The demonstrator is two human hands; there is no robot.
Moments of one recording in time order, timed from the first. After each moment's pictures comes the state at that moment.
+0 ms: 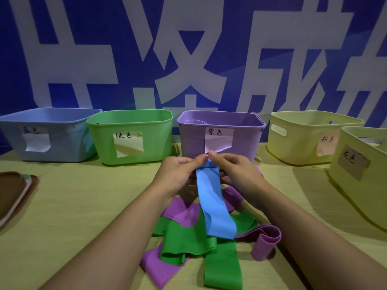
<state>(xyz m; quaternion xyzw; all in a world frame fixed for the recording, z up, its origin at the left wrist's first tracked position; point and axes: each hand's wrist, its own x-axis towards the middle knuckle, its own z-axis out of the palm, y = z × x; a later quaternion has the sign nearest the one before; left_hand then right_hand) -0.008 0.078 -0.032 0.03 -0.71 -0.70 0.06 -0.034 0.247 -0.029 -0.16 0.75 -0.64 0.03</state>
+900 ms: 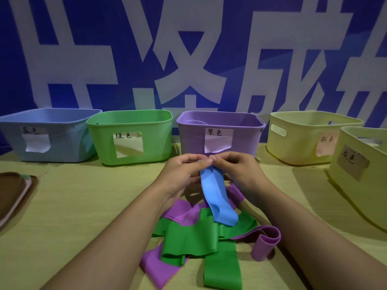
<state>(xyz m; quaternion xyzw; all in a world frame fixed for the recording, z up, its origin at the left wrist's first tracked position) 0.001 0.085 -0.023 -0.01 -0.64 -0.77 0.02 -0.041 0.250 -0.032 -0.18 0.71 -0.69 0.00</state>
